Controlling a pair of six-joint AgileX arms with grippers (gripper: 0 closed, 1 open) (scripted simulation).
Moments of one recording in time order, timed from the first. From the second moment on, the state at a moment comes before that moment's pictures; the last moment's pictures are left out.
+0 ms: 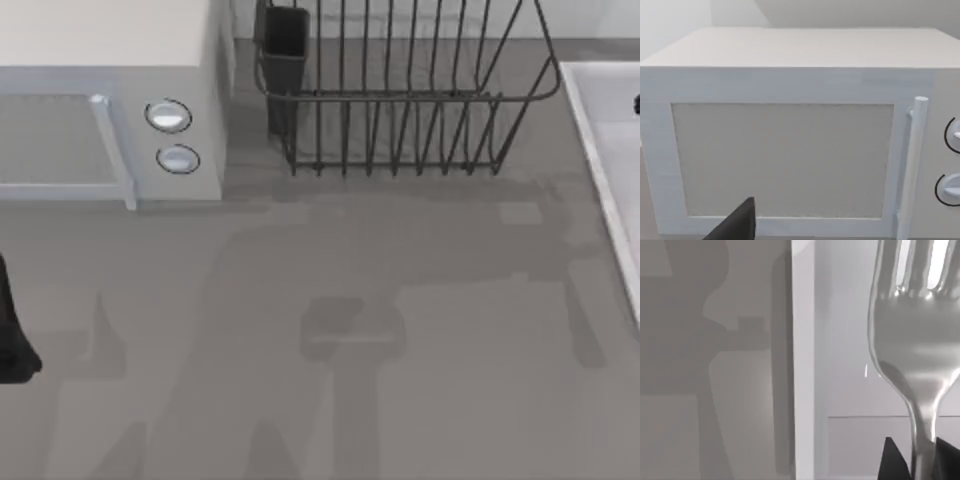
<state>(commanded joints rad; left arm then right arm) 0.00 0.00 0.00 0.00 0.00 0.00 -0.04 2.08 1.84 -1.31 0.00 -0.02</state>
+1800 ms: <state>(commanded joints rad) 0.00 0.00 0.00 0.00 0.00 0.00 0.35 1.74 1.09 -0.92 0.00 0.36</state>
